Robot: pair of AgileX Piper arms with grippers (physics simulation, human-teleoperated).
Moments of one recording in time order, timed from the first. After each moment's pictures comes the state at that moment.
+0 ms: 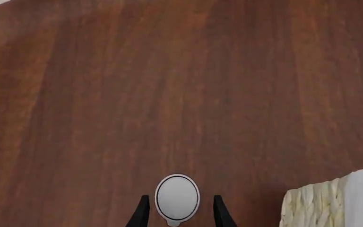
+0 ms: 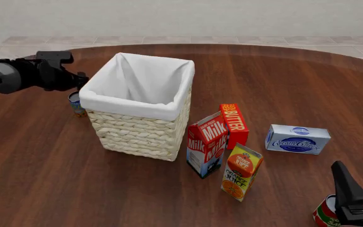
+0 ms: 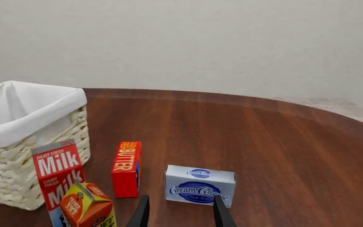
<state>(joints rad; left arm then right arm) 0.09 2.05 -1.54 0.28 0.04 0.02 0.03 0.00 -0.02 -0.02</state>
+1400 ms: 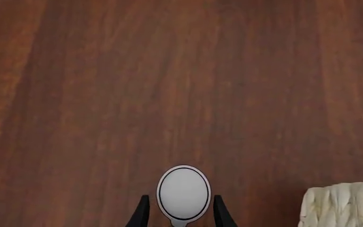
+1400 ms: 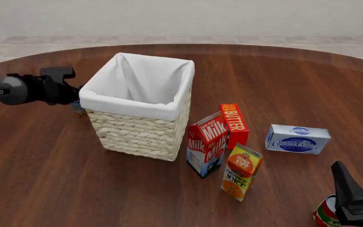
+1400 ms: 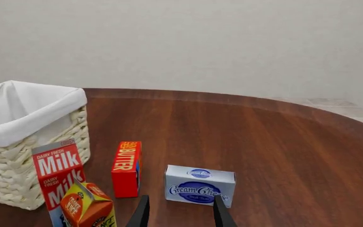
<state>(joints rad) 0.11 2.12 -1.46 0.18 0.01 0.02 0.02 0.00 -0.01 -0.02</state>
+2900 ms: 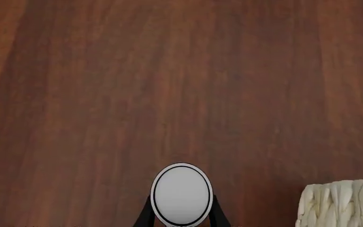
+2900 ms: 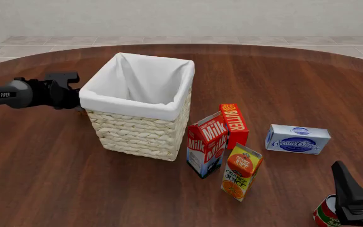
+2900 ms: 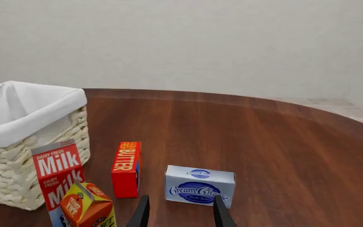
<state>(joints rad) 0.09 2.14 -1.45 0.17 -0.01 0.02 0.03 0.00 -0.01 -0.02</state>
